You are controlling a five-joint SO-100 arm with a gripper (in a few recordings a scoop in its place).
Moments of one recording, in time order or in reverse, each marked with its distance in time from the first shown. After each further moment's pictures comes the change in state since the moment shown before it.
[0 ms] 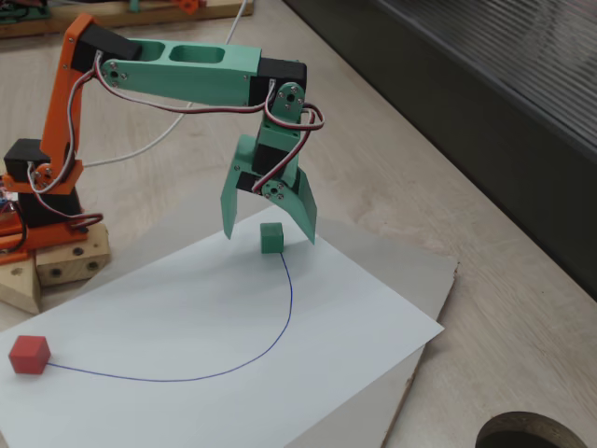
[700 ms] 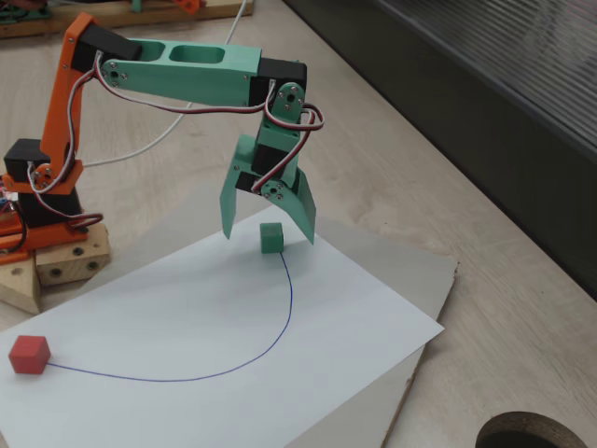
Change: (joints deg) arm 0.0 0.0 0.0 0.2 0.0
